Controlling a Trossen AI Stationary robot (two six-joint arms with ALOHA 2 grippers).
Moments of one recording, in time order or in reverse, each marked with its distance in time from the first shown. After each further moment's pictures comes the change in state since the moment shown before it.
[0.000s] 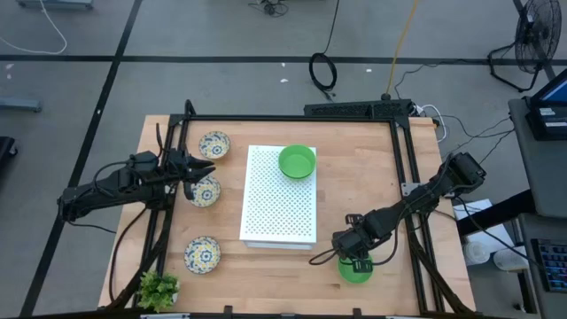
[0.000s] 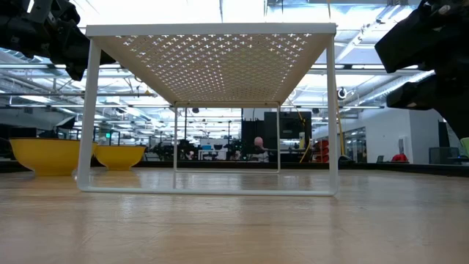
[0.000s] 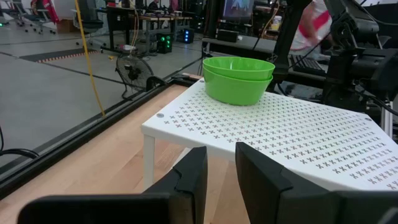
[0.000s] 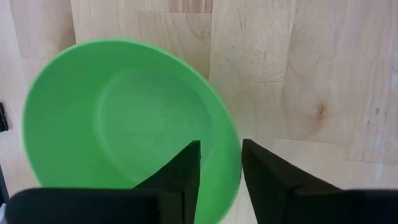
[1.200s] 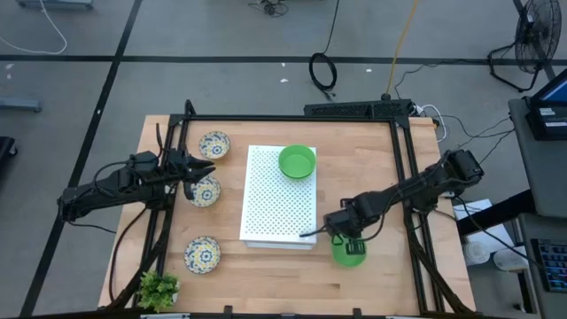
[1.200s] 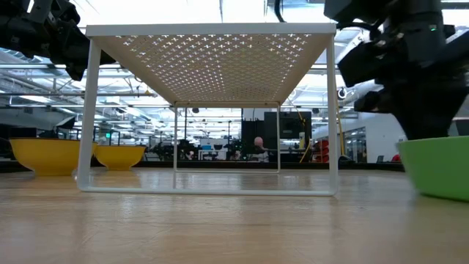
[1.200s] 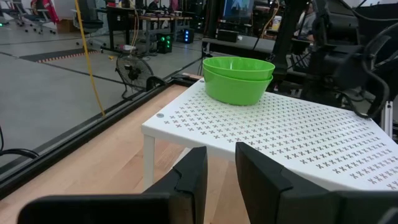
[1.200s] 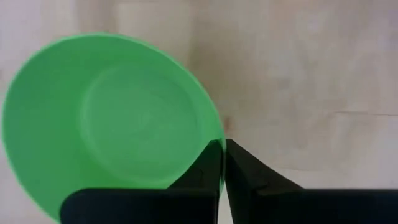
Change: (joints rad) left arm 0.000 0.000 0.000 0.000 0.000 0.000; right arm -0.202 -0.002 0.002 -0.094 0.073 -0.218
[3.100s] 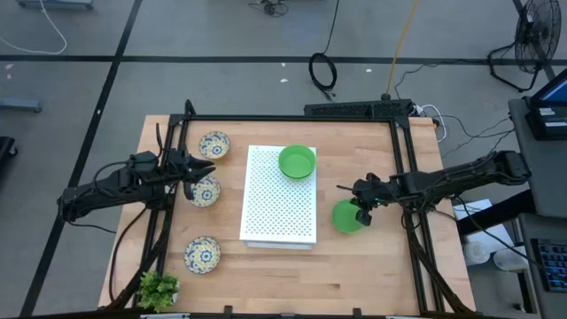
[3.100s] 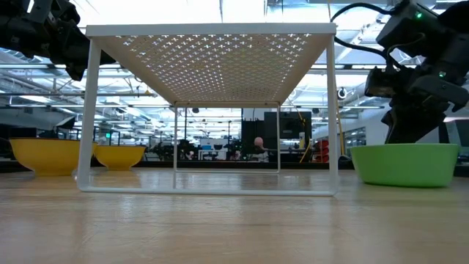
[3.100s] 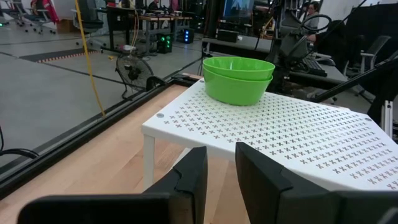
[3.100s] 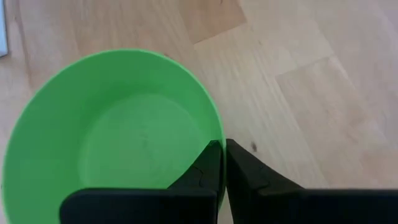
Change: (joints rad) left arm 0.000 0.000 0.000 0.000 0.000 0.000; right arm -0.235 -0.631 -0.614 0.437 0.219 0.127
